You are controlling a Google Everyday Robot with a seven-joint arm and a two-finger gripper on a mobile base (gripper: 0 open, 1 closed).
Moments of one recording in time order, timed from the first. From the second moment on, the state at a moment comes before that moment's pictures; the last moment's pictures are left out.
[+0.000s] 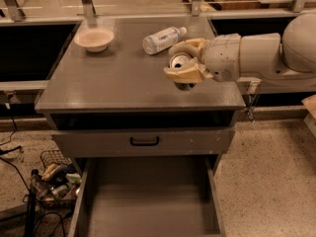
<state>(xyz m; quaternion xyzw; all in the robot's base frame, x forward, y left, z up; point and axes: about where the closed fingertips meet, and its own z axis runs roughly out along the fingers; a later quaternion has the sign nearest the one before) 0.567 -0.051 0.950 -0.56 0.58 0.22 0.55</state>
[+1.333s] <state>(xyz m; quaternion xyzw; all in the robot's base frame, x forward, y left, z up) 0.604 -0.016 0.928 -0.58 0.57 0.31 0.50</state>
